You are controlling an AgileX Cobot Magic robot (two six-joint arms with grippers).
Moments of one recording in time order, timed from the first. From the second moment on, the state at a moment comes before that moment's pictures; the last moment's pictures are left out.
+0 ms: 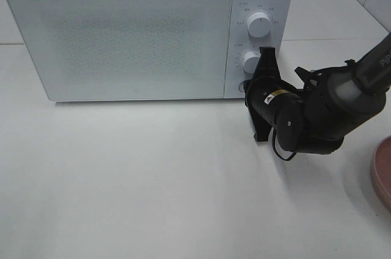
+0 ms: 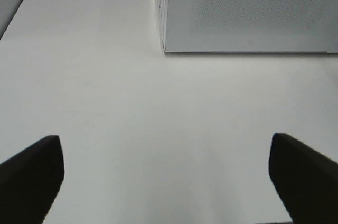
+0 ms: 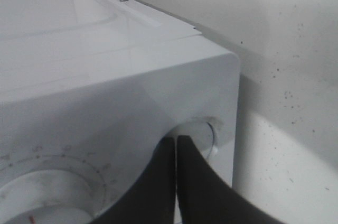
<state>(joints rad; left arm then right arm) -0.05 0.00 -0.52 -0.06 1.07 0.02 0.52 2.14 -0.83 0.45 -0.92 1.44</state>
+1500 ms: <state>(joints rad) -0.05 0.00 -0.52 -0.06 1.07 0.02 0.58 2.21 -0.98 0.76 -0.86 1.31</state>
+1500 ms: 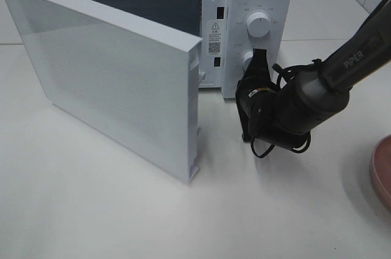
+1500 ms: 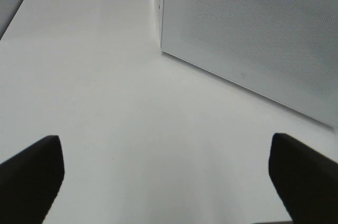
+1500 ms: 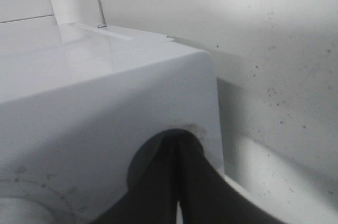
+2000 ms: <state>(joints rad) -0.05 0.00 -0.52 -0.06 1.07 0.02 0.55 2.16 -0.95 0.70 -0.80 1.33</state>
